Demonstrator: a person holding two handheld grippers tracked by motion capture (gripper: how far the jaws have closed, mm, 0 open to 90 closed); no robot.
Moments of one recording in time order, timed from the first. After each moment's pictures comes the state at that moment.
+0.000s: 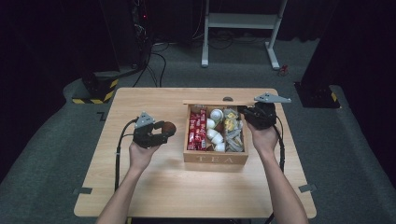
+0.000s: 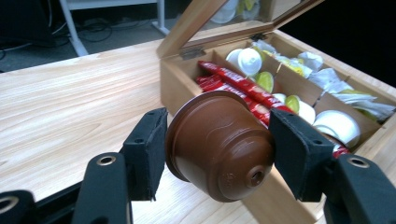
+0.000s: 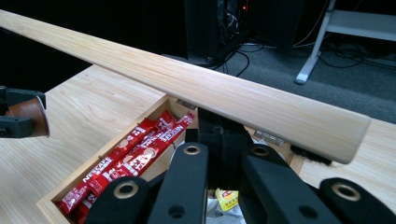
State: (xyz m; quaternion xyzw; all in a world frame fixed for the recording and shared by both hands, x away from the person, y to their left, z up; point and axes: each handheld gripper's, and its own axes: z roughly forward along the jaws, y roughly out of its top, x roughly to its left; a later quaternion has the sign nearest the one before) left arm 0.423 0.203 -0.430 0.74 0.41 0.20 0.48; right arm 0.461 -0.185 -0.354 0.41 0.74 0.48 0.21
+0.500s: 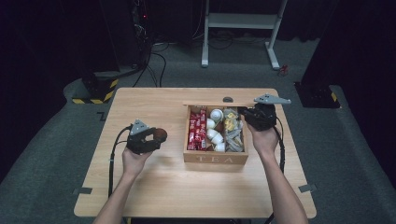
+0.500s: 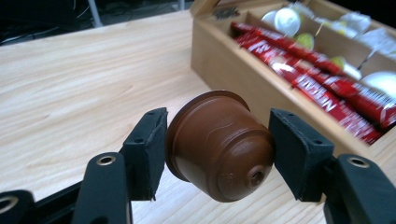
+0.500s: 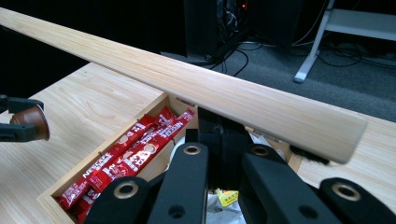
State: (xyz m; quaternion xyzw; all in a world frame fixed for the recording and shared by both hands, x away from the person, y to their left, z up) left arm 0.414 0.226 -0.459 0.75 0.44 0.22 0.44; right arm 0.457 -0.186 -0.355 0.41 0.75 0.48 0.21
